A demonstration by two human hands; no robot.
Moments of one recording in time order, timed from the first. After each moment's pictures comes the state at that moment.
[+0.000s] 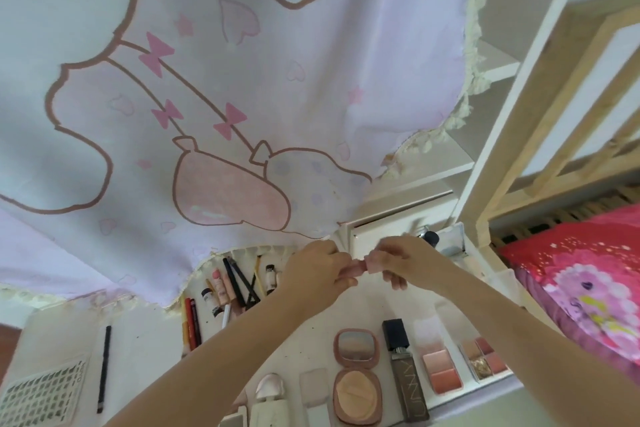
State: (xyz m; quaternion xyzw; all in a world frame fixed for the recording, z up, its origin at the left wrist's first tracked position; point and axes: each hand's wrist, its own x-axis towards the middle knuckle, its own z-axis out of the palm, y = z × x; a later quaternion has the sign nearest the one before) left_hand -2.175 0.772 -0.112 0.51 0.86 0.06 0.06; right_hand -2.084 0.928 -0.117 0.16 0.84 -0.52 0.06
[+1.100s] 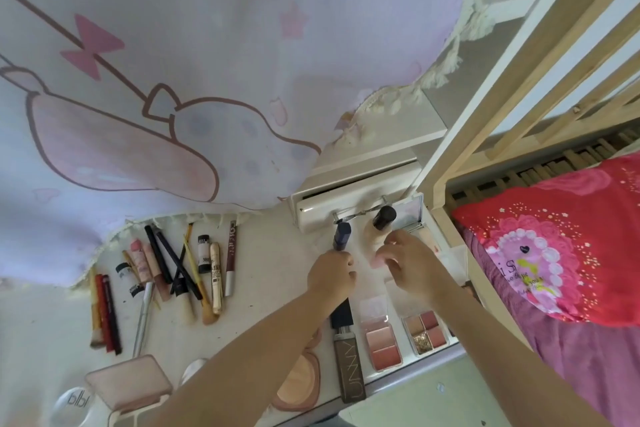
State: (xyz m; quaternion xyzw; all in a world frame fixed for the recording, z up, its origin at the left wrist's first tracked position) left_hand -2.135 0.876 -0.246 0.33 0.88 0.16 0.31; right_hand -2.039 0.999 -0.223 0.13 0.97 -0.20 -0.03
